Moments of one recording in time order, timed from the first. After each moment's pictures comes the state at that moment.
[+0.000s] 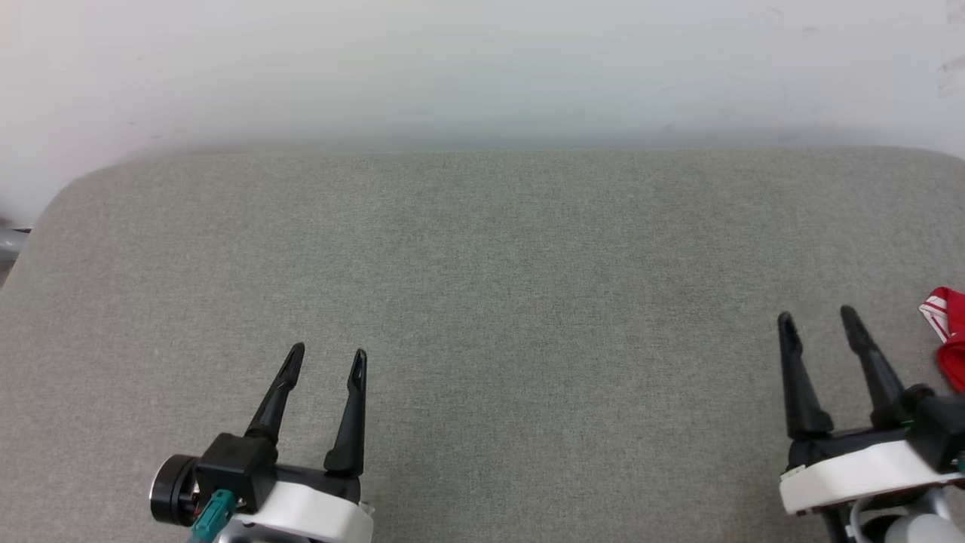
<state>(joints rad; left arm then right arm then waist) 0.01 0.08 -0.11 0.01 -0.15 -0.09 -0.26 -0.03 -0.12 -0.04 0.01 0.19 0.13 -0.21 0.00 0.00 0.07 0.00</state>
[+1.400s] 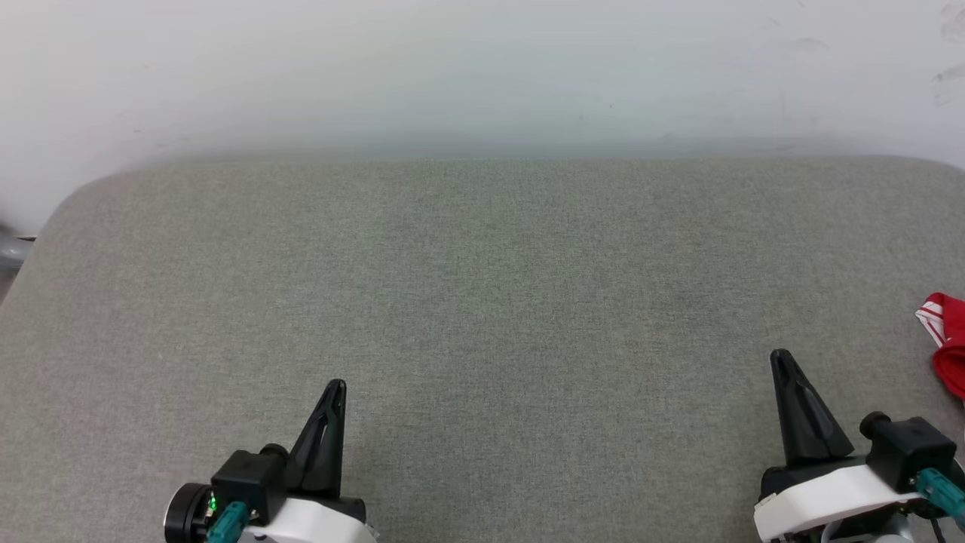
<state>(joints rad) 0.03 0.05 -0.09 0.09 -0.12 -0.10 -0.26 -0.02 -0.10 0.00 0.14 0.17 0.13 -0.25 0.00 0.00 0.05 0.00</state>
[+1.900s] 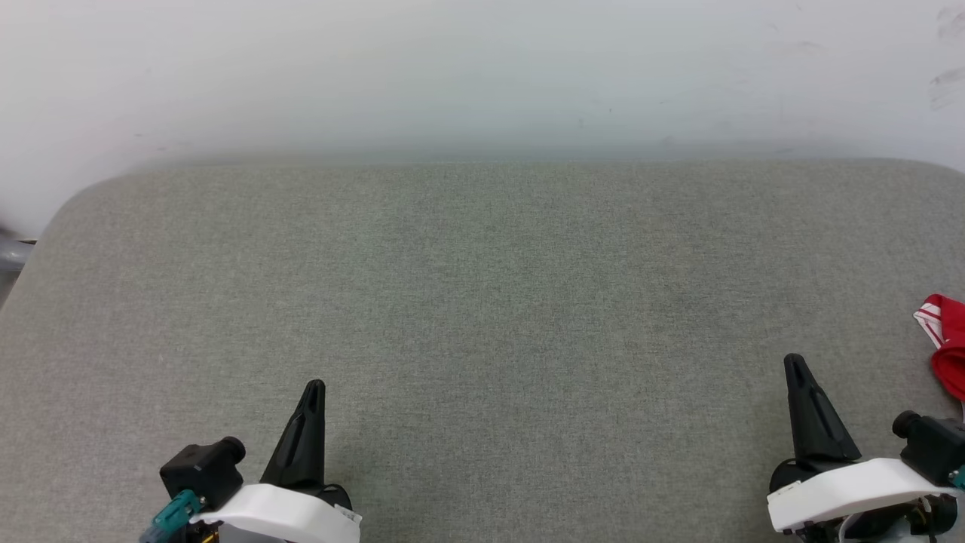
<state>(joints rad) 0.02 0.06 -0.07 0.13 -0.43 -0.11 -0.20 -0.02 -0.09 -0.02 0.17 0.46 0.13 -0.19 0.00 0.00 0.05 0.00</state>
